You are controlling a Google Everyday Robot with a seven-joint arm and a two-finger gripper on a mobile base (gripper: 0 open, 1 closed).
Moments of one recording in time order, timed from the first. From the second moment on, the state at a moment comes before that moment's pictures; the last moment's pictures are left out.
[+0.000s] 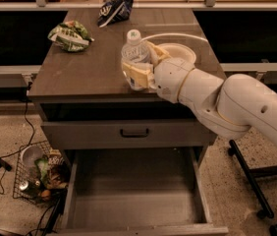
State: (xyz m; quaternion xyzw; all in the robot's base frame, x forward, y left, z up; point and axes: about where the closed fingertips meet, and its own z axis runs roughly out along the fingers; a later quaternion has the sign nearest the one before) arm 0.579 0.005 0.939 -0.35 0.60 0.26 0.67
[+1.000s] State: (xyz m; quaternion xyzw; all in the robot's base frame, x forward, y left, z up) arm 0.579 0.006 0.939 -0.35 0.60 0.26 0.67
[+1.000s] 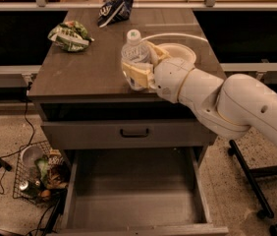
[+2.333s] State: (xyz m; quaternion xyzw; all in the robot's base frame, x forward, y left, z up) arm 0.579 0.006 0.940 -0.35 0.60 0.26 0.67
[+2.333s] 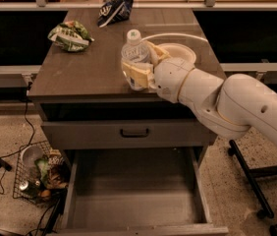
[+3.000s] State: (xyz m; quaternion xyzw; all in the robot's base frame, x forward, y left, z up) arm 0.579 0.006 0.940 -0.35 0.60 0.26 0.67
